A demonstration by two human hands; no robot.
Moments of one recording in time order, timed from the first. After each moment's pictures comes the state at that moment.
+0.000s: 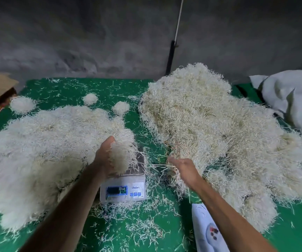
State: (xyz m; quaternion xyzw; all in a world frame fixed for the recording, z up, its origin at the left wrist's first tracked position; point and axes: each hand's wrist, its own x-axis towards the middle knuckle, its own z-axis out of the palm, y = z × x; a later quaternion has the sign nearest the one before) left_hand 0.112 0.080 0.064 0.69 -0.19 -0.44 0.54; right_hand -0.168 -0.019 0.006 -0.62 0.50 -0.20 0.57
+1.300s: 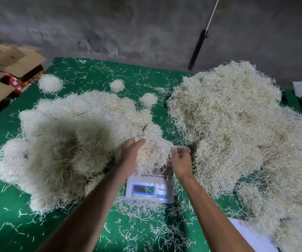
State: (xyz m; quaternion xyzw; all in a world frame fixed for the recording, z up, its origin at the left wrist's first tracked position) left_hand 0.175 0.079 -0.006 0.72 -0.18 -0.41 0.52; right_hand -0.003 -0.008 -0.014 -0.56 0.57 -0.26 0.55
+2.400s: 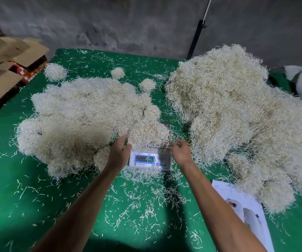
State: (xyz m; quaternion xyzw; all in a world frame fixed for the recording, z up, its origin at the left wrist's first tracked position) left_hand 0.140 0.200 -0.010 0.77 -0.31 -0.30 0.46; right_hand -0.055 0.066 -0.010 -0.57 0.57 -0.22 0.55
